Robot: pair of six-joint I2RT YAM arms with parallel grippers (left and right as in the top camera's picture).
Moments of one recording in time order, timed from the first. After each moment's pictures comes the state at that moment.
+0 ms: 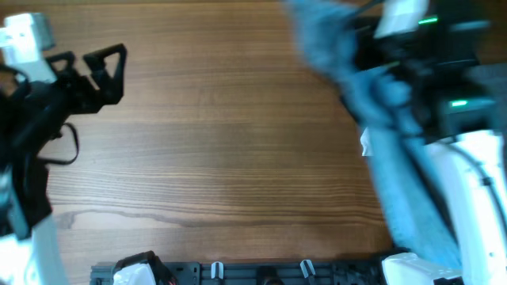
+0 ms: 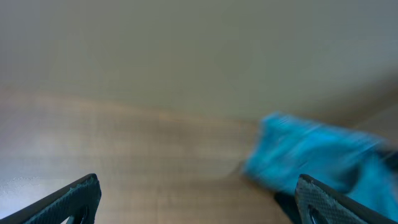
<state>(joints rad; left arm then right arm) 0.28 1.13 1.63 -0.90 0.53 -0.17 0.25 1.39 1.51 -0.56 -0.35 0.13</state>
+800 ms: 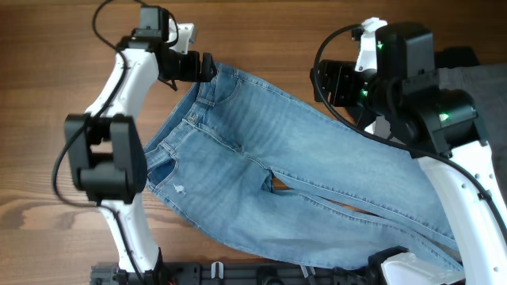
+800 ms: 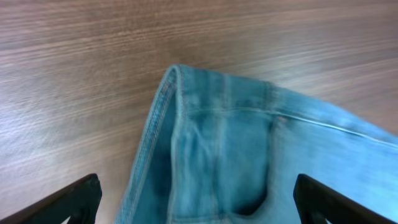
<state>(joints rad) -0.07 2.15 1.69 -0.70 0.35 0.02 0.32 1.36 1.55 -0.96 -0.10 0.33</state>
